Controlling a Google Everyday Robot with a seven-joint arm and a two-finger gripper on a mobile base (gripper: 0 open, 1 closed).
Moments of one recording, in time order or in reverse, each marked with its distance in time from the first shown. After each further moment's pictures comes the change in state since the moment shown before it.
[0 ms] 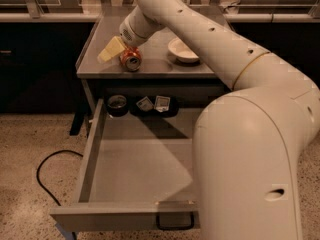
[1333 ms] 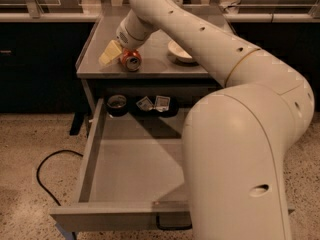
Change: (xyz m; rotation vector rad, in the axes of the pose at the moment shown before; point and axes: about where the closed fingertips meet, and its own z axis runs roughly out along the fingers) arm 0.011 0.004 0.014 0.015 0.076 0.051
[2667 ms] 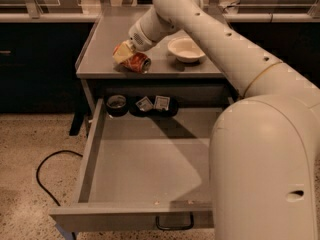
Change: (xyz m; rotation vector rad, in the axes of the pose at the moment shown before) arm 0.012 0.007 -0.023 -0.139 -0.085 -0.074
